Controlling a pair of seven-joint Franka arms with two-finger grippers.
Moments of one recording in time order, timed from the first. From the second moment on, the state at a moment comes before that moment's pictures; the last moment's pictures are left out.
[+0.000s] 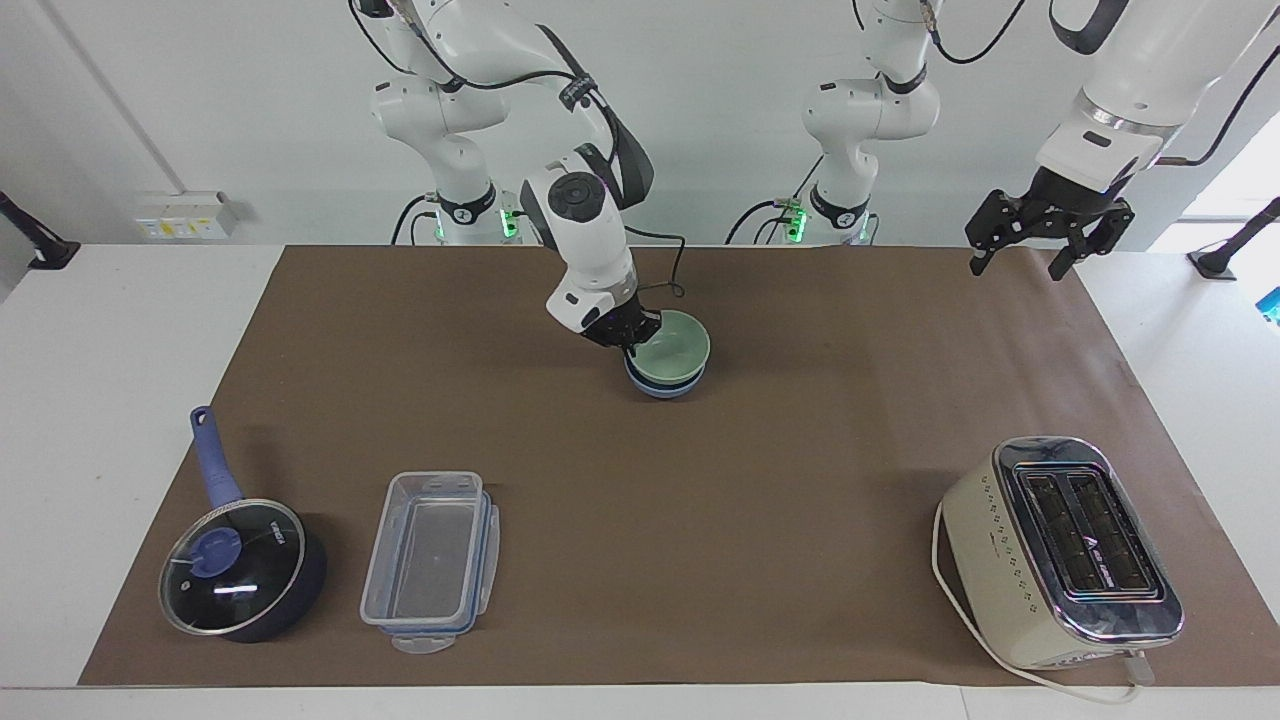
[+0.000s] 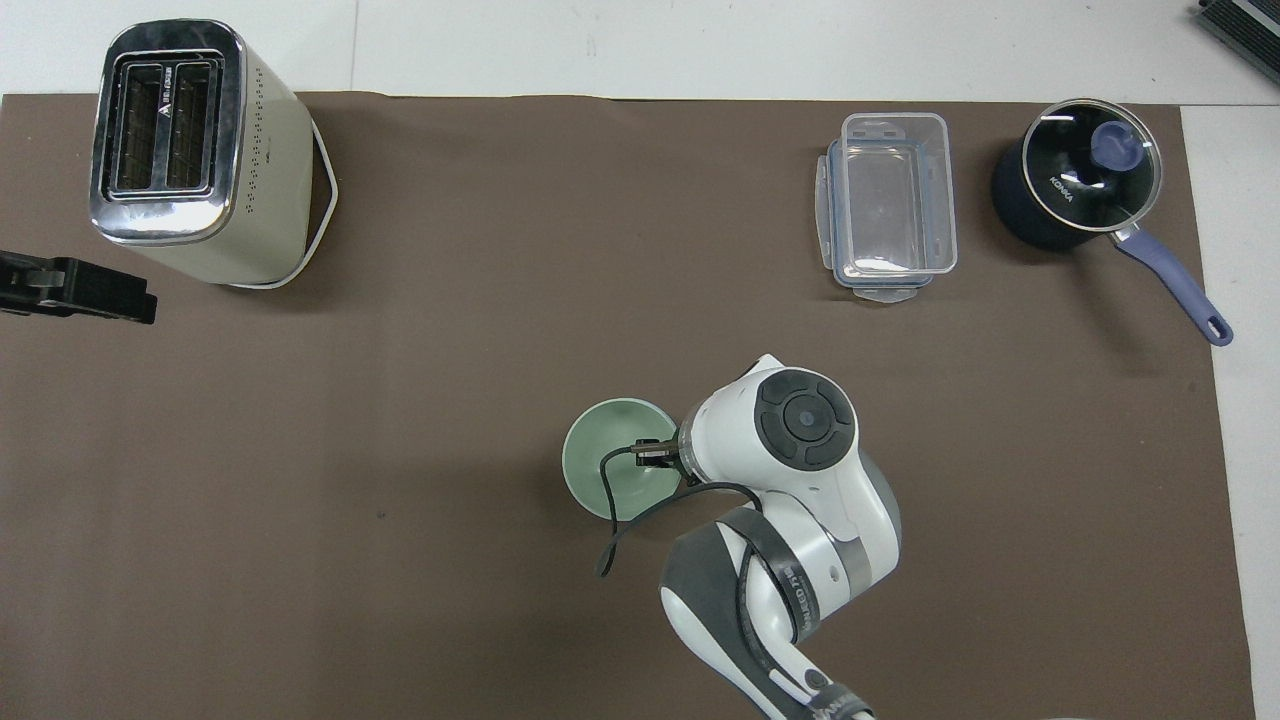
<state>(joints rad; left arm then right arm) -0.04 0.01 -0.04 -1.49 -0.02 1.55 0.06 0.25 0.17 0.34 -2.10 0.16 2.30 0.49</state>
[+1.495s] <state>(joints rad) -0.04 0.01 -0.04 -1.49 -0.02 1.55 0.06 -0.01 -0.01 0.31 -1.69 -0.07 1.77 0.49</state>
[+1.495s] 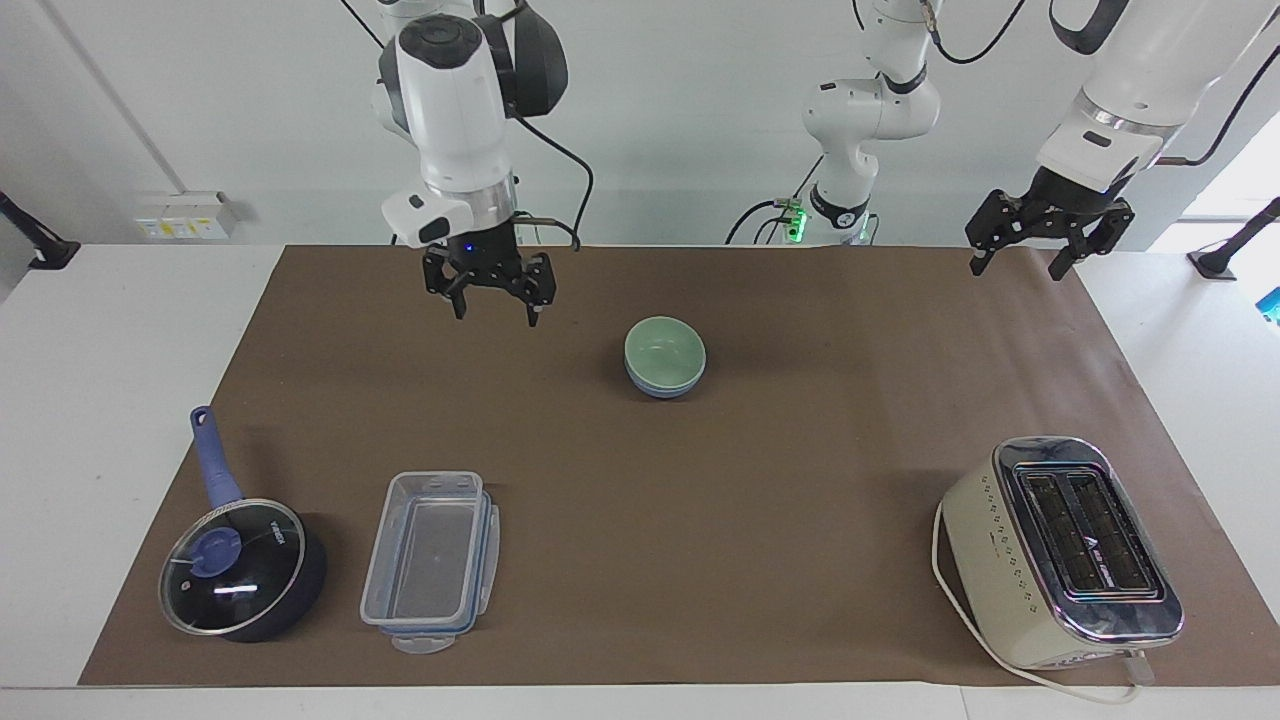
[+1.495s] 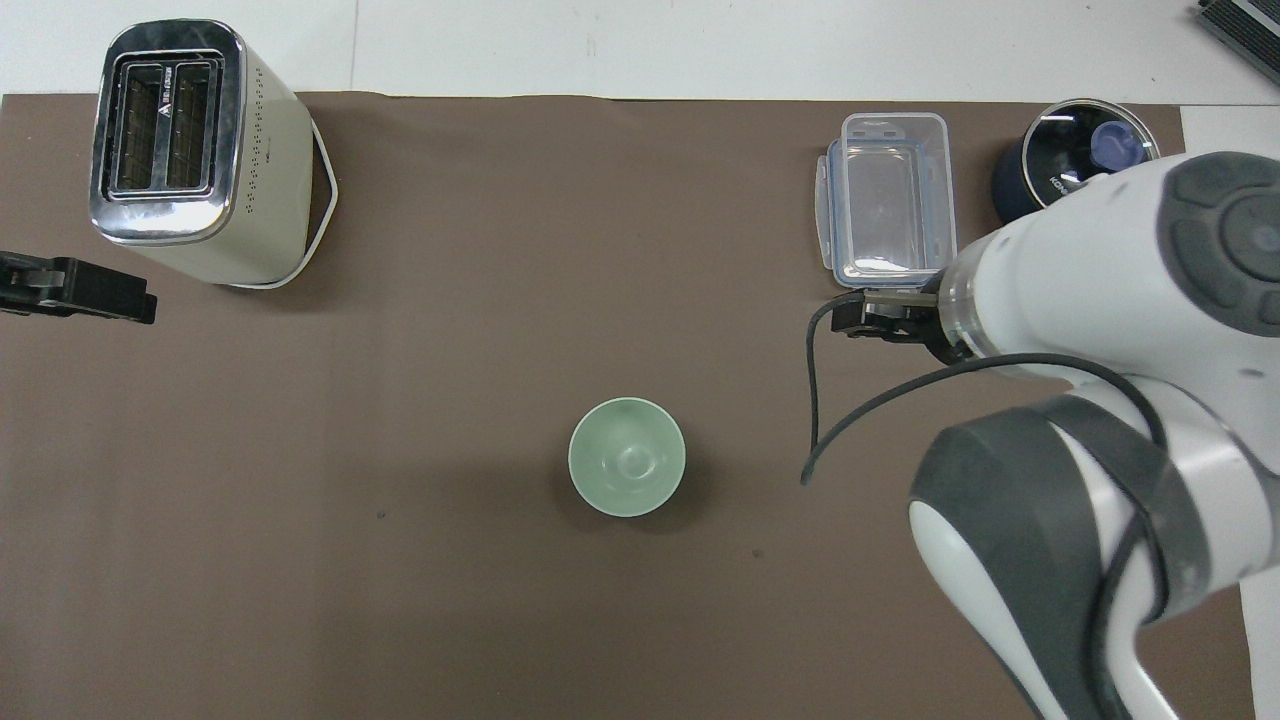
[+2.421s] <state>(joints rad) -0.04 0.01 -0.04 -1.49 -0.02 1.55 0.06 -0.03 -0.12 0.02 -1.56 0.01 1.52 0.41</state>
